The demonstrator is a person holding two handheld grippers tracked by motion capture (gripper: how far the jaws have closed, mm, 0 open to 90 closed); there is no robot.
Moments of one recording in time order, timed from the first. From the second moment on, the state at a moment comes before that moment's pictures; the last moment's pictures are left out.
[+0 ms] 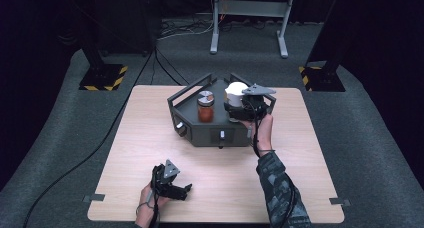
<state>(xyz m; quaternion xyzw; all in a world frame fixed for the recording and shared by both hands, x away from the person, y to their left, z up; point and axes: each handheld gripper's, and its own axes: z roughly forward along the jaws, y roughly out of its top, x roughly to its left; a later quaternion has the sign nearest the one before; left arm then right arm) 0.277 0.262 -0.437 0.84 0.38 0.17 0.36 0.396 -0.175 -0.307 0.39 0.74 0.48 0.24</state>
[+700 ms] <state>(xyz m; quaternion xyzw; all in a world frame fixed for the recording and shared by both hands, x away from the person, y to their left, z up) 0.277 0.262 -0.436 0.84 0.38 0.17 0.36 0.411 -0.165 -0.316 0.40 0.75 0.48 0.23</state>
